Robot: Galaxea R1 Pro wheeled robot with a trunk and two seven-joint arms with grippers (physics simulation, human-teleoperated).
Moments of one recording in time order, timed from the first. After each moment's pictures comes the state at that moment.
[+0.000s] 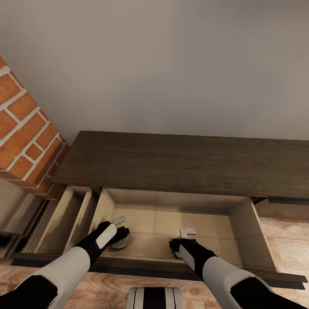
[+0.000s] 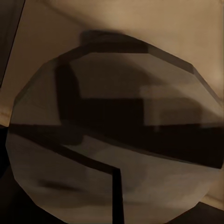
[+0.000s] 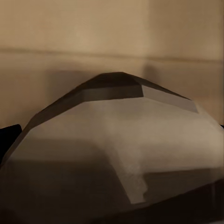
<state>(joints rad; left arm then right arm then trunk) -0.82 -0.02 -0.45 -0.41 0.98 0.44 0.44 -0.80 0.17 0.29 -0.16 -0.31 0.21 -0.23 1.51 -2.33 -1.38</state>
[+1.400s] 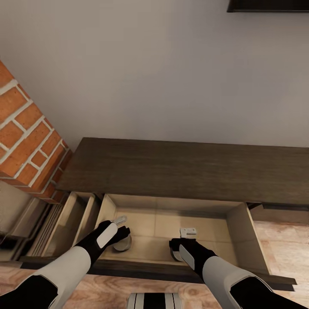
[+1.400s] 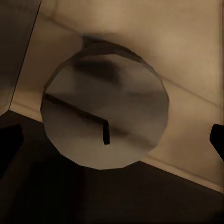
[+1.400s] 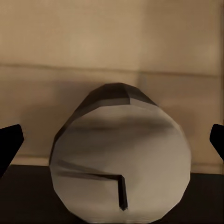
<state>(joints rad) -0.82 -0.02 -0.45 -0.42 0.98 0.46 0.45 -0.81 0.17 0.29 -0.16 -0.31 0.21 -0.22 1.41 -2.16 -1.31</state>
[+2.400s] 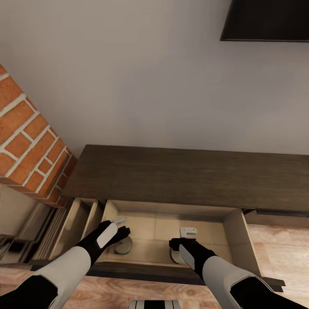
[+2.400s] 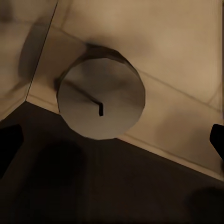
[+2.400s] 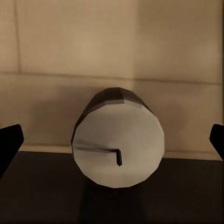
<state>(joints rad) -0.82 -0.02 -0.45 -0.42 0.98 0.46 0.45 -0.81 0.17 0.29 -0.17 -0.31 0.21 -0.22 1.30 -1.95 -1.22</state>
